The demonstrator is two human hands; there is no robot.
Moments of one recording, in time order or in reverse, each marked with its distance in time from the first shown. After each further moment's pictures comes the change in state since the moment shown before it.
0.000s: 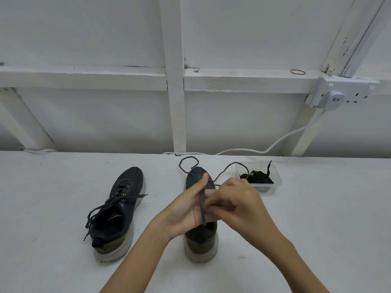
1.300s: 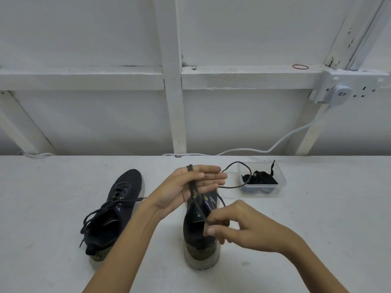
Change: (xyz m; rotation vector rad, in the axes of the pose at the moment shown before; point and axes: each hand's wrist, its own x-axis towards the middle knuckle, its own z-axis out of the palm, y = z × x) left_hand 0.018 0.031 -0.024 0.326 -0.063 0.314; right_hand -0.004 0.020 -0.006 0.262 -0.575 0.082
